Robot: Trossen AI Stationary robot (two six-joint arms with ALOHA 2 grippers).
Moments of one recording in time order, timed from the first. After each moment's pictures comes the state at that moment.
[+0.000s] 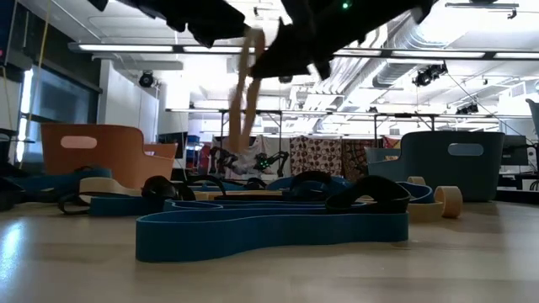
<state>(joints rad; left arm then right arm) -0.12 1.27 0.79 0.12 -0.03 0.15 0.21 1.69 1.05 0.18 0.50 0.16</state>
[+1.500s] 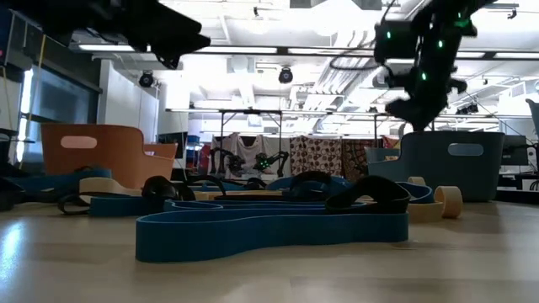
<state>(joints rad) -0.05 1.00 0.46 0.34 0.04 0.03 -0.45 1.23 0.84 -0.89 0.70 0.49</state>
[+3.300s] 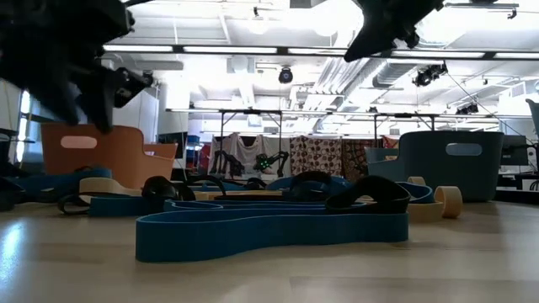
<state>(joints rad) -0.36 1.16 0.60 -0.39 -0.02 -0.02 0.17 1.21 0.95 -0.40 0.82 0.36</state>
